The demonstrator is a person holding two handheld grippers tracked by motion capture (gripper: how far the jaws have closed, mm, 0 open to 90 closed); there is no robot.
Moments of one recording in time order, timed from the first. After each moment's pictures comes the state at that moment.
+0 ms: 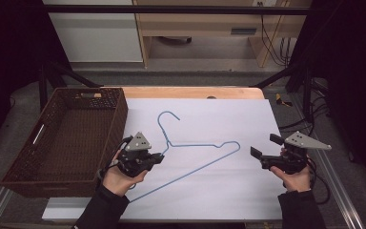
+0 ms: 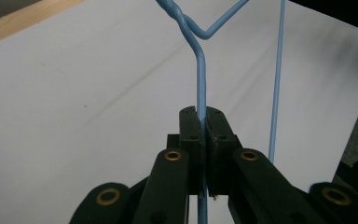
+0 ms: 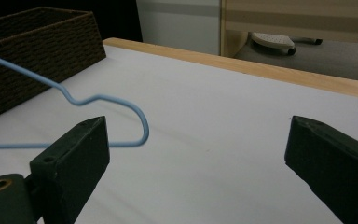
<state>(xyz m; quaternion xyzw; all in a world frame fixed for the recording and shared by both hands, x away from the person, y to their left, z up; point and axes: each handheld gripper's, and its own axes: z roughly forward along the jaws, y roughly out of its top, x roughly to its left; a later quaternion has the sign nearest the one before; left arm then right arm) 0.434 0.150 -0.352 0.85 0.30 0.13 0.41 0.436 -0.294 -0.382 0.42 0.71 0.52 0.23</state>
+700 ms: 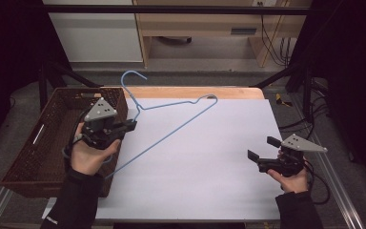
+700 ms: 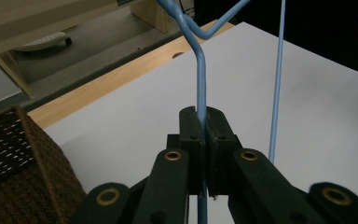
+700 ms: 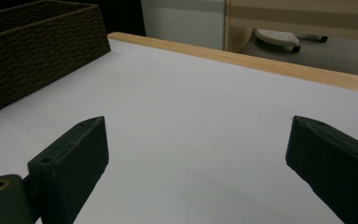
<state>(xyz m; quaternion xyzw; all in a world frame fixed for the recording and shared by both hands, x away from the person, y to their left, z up) 0.450 0.205 -0.267 0.81 0.34 0.23 0.43 0.432 -0.288 -0.388 0.41 0.72 0.51 0.23</state>
